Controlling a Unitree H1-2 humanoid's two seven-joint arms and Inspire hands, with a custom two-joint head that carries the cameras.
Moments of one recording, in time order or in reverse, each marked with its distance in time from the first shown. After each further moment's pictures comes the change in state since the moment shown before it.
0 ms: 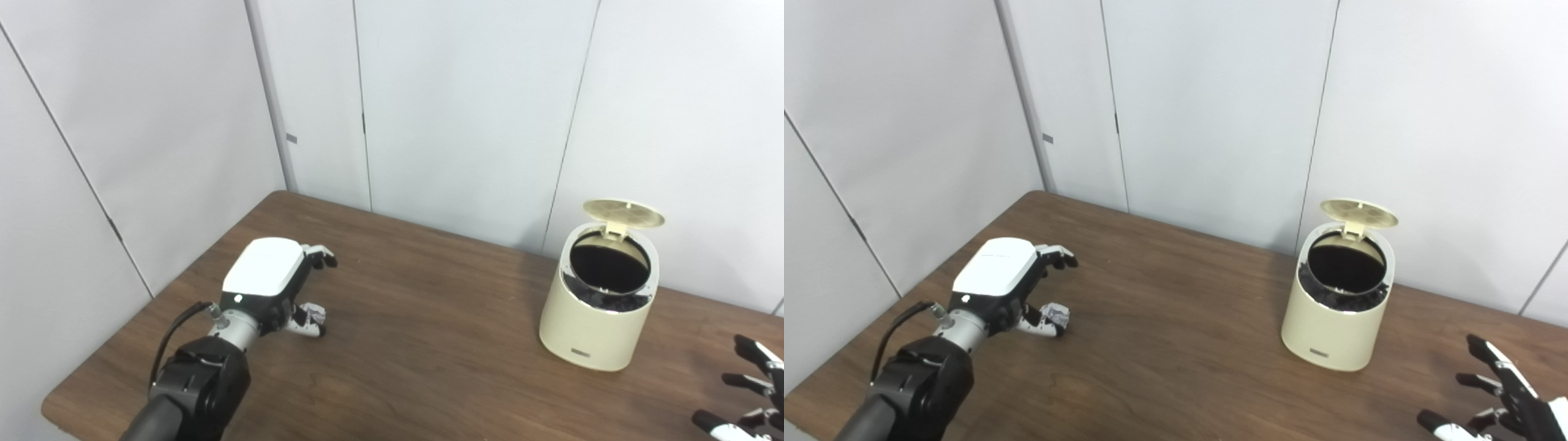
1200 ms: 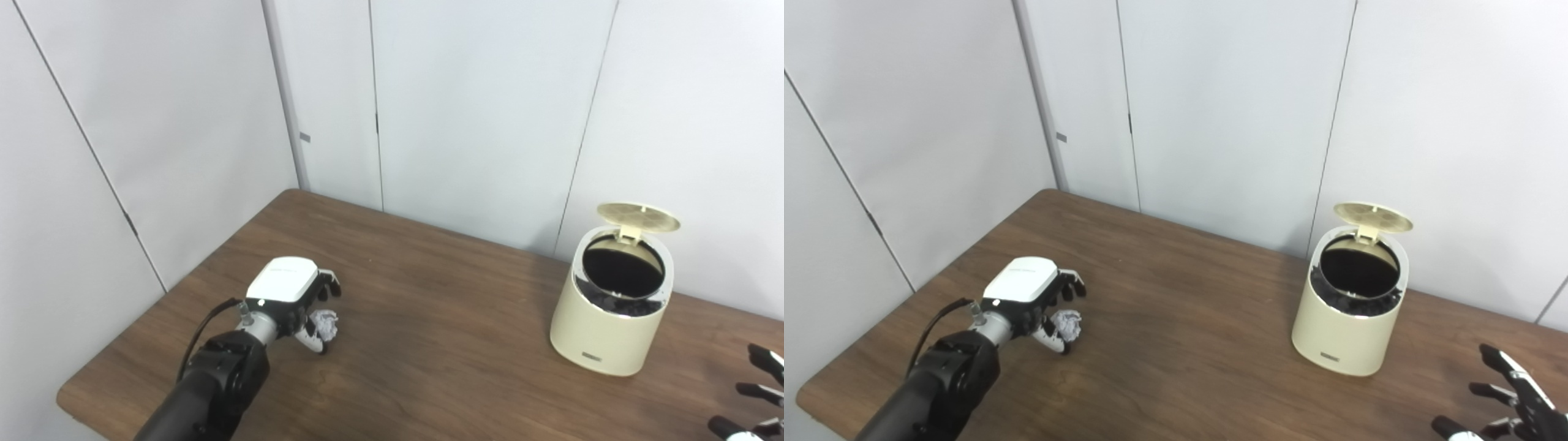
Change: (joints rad) left arm -0.055 0.011 -0.065 0.300 -0.039 -0.082 0.091; right arm 0.005 -0.003 0.000 -0.004 0.001 -0.001 0.001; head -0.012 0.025
